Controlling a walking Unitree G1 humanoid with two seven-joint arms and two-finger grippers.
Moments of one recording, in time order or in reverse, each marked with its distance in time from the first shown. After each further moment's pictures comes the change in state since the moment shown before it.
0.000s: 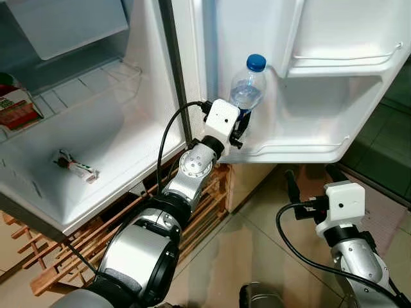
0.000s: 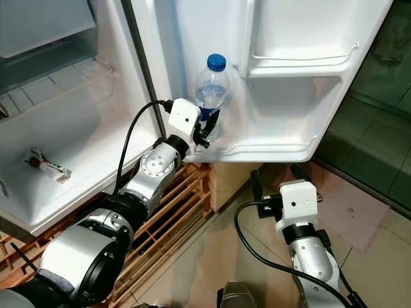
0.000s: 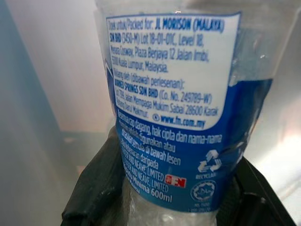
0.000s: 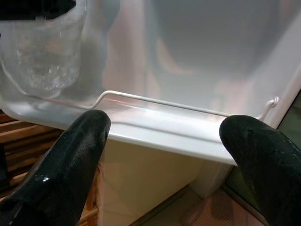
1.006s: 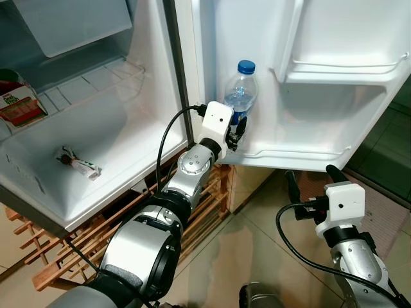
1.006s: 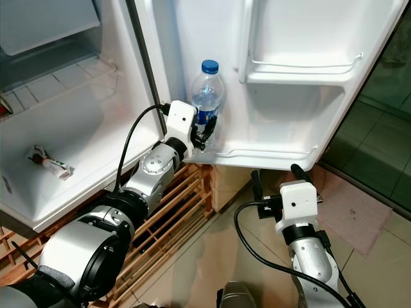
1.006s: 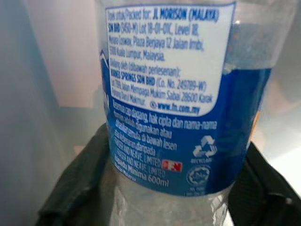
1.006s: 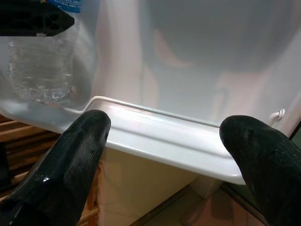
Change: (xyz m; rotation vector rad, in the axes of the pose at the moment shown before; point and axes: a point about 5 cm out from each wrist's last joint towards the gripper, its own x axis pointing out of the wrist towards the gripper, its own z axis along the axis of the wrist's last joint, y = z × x) left arm 0.002 0.002 -0.008 -0.107 0.097 0.017; right arm -0.001 0.000 -0.001 0.001 0.005 -0.009
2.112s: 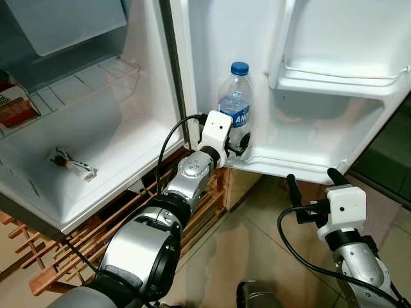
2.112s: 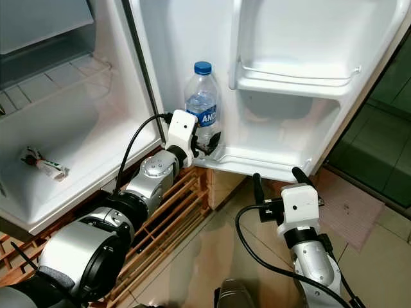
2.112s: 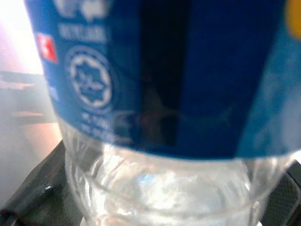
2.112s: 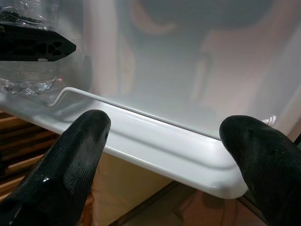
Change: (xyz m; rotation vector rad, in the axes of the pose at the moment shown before) left arm -0.004 0.003 -0.016 -0.026 0.111 -0.001; right arm -0.004 -0.002 -0.003 -0.010 0.016 0.002
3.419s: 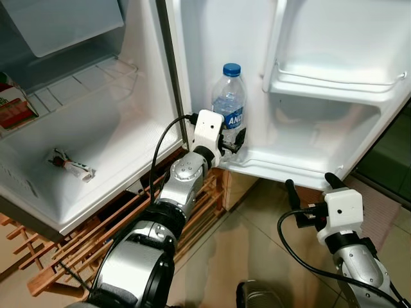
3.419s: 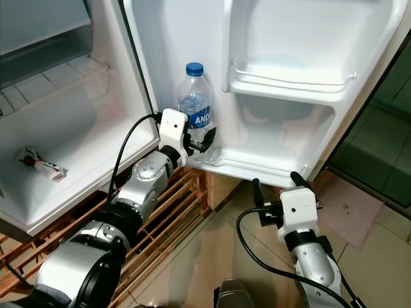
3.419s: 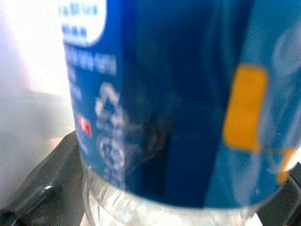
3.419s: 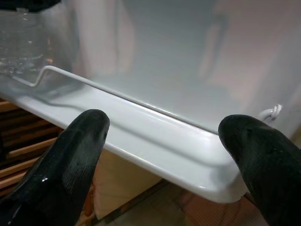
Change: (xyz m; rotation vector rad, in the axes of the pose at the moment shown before) left arm -0.013 0.008 0.007 -0.048 -0.091 0.017; right arm -0.001 -0.001 -0.013 -0.007 0.038 0.025
